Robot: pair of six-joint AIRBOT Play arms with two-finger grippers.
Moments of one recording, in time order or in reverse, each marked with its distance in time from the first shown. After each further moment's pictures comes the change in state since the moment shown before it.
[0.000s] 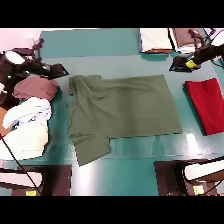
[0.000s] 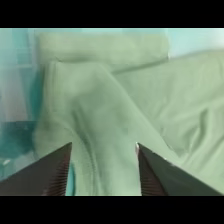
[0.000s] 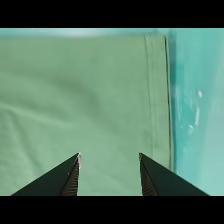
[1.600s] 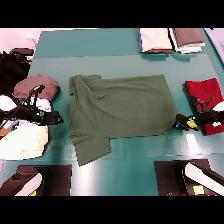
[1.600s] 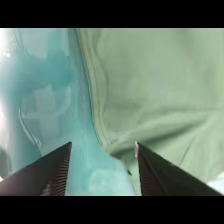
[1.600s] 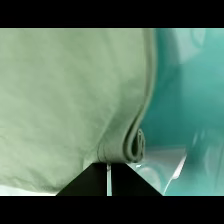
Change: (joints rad) left arm -0.040 0.616 -0.724 0.205 -0.235 -0.137; right arm -0.241 0.490 -1.143 0.047 -0.181 -0.109
